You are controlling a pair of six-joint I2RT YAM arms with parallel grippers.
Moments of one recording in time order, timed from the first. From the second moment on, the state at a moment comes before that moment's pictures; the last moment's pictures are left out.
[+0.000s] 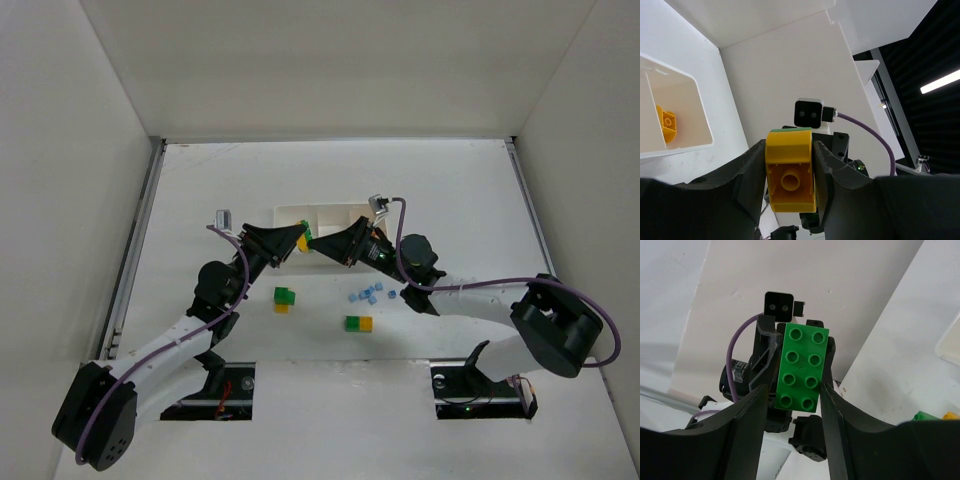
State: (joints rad) left arm -0.55 0.87 0.25 0.85 0.09 -1.32; right arm 0.83 1.41 0.60 1.03 -0.25 1.19
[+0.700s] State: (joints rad) left arm -0.55 0.85 0.25 0.85 0.09 -1.33; right arm 0.82 1.42 0.58 1.07 -0.25 1.22
